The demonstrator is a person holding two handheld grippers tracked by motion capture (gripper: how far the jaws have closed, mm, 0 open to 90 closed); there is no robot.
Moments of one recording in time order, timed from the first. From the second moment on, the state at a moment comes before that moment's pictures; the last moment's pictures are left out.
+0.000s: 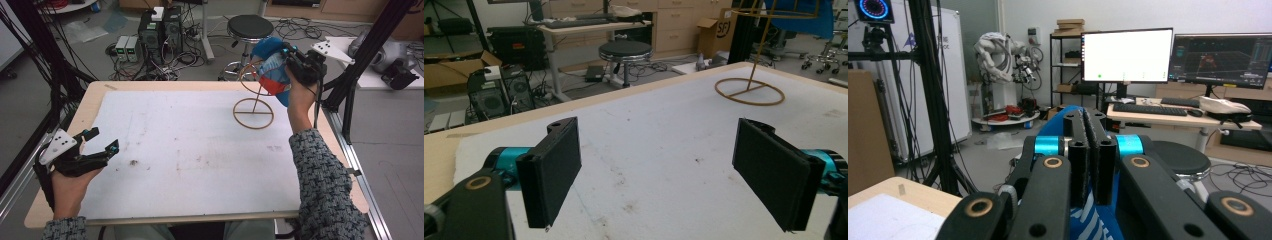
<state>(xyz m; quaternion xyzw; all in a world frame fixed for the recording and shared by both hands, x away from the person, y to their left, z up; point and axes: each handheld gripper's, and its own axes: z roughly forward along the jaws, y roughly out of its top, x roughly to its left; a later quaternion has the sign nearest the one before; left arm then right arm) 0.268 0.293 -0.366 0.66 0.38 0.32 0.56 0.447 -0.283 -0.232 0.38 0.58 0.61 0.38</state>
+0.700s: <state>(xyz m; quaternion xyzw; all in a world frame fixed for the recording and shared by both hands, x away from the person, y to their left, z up) 0.269 0.293 -0.365 0.66 0.38 0.32 0.56 0.456 -0.247 -0.232 0.35 0.62 0.62 0.34</state>
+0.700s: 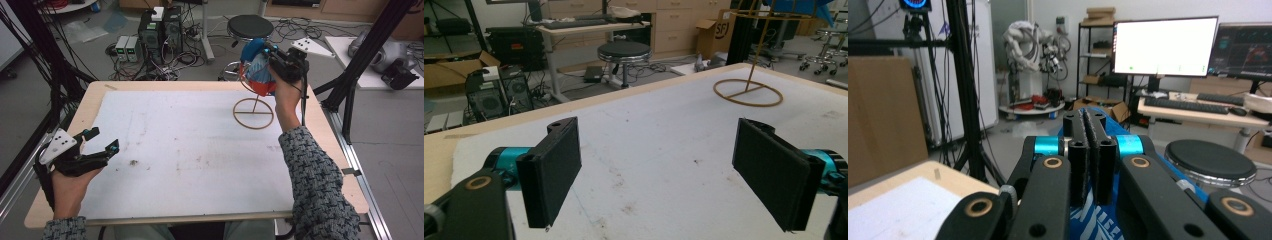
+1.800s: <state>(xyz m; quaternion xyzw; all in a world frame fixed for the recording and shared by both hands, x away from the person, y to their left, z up) 0.270 0.287 -0.366 0.67 0.38 0.31 0.56 0.482 -0.220 -0.250 0.35 0.66 0.58 0.32</state>
